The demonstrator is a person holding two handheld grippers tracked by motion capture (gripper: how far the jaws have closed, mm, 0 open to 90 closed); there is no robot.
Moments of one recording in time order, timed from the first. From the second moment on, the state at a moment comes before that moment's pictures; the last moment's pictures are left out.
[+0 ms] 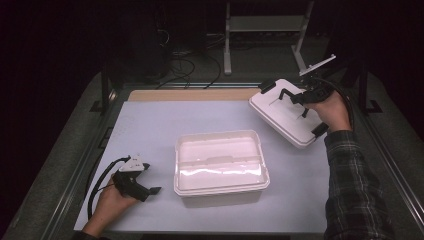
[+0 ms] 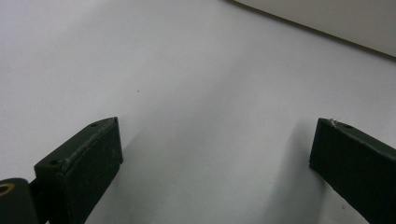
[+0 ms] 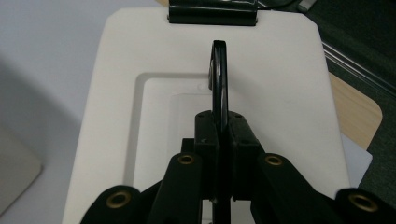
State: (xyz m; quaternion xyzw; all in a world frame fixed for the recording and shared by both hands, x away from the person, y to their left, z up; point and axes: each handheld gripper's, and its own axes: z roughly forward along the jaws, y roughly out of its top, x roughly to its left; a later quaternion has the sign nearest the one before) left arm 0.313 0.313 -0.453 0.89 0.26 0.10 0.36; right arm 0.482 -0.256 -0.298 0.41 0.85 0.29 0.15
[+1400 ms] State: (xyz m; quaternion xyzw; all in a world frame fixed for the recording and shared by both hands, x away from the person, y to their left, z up) left arm 0.313 0.313 -0.453 0.89 0.26 0.10 0.36; right arm 0.409 -0.139 -0.240 0.17 0.92 0.36 0.06
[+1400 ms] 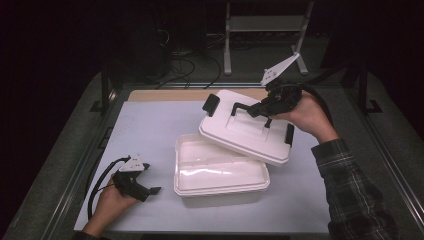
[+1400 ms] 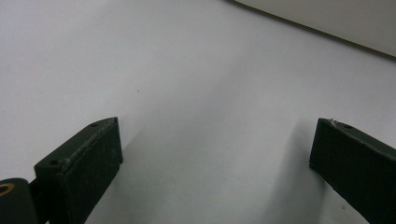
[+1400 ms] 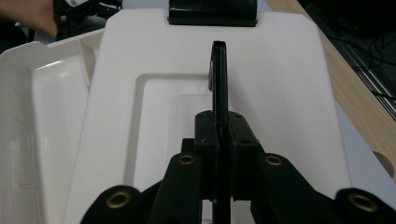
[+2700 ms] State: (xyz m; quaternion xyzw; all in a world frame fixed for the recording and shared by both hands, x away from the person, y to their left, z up) left arm 0.313 0.313 -0.453 0.89 0.26 0.10 0.36; right arm 0.383 -0.048 -0.259 -0.01 0.94 0.33 -0.04
